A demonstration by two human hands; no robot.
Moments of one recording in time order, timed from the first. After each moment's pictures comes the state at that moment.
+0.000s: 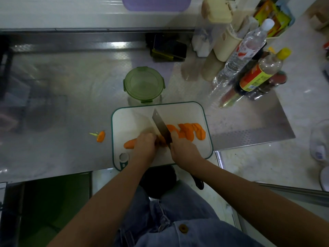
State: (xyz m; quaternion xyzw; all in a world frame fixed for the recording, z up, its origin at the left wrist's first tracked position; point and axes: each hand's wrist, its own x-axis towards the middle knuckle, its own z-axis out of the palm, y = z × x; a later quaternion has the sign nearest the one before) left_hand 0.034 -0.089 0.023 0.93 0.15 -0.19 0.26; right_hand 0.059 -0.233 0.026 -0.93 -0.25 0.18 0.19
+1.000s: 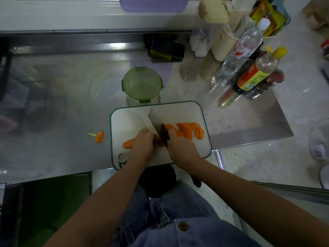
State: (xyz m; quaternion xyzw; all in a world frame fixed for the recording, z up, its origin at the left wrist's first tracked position) left_hand 0.031 -0.091 0.021 0.93 0.16 -0.15 0.30; right_hand 0.056 -0.229 0.034 -0.95 -0.25 0.14 0.14
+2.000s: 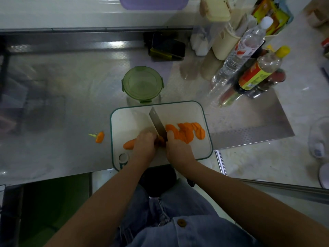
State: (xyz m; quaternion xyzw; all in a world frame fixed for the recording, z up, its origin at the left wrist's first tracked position) left_hand 0.031 -0.086 0.010 0.94 0.13 -0.13 0.29; right_hand 0.051 -0.218 -0.001 -0.95 -0.21 0.15 0.16
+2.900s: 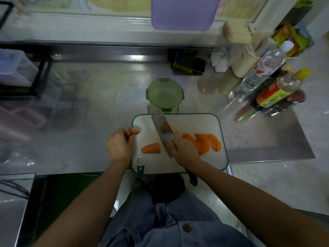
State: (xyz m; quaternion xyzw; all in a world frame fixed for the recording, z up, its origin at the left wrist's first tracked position) left_hand -0.011 0.016 0.010 0.88 0.38 0.06 0.28; right_hand 0.066 -0.183 0.017 -0.92 -0.27 0.16 0.21
